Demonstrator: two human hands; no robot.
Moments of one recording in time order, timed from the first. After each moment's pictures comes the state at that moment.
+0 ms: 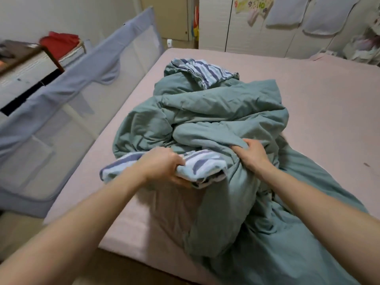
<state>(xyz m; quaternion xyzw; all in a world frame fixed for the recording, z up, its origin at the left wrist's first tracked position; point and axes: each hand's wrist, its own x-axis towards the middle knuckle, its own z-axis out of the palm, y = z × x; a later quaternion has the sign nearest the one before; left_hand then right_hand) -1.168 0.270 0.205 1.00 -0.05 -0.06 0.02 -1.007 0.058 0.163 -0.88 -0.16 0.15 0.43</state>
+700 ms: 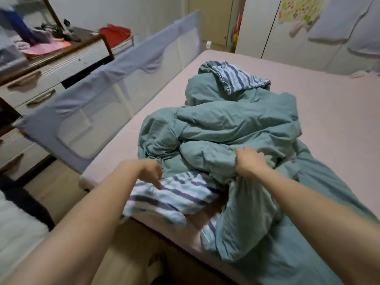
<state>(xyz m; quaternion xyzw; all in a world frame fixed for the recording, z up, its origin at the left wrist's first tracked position) -1.315 0.277 0.181 0.88 0.25 -0.38 0.12 -1.108 0.068 0.169 -0.92 -0.36 0.15 -0.08</state>
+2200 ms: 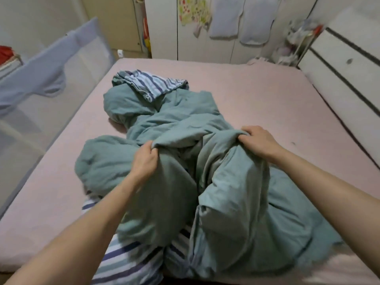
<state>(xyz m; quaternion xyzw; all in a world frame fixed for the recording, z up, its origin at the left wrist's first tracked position) -1.138 0.157 0.175 0.88 0.26 0.10 0.38 -1.012 -0.109 0.243 -0.94 -0.18 0.11 0.28</state>
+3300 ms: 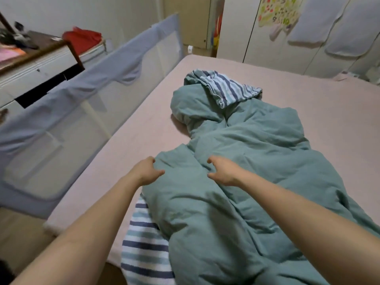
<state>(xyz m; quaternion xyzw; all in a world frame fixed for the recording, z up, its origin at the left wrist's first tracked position) -1.191 0.394 0.128 0.86 0.40 -0.12 0.30 -1.043 0.206 0.147 -0.87 -0.40 0.27 0.08</state>
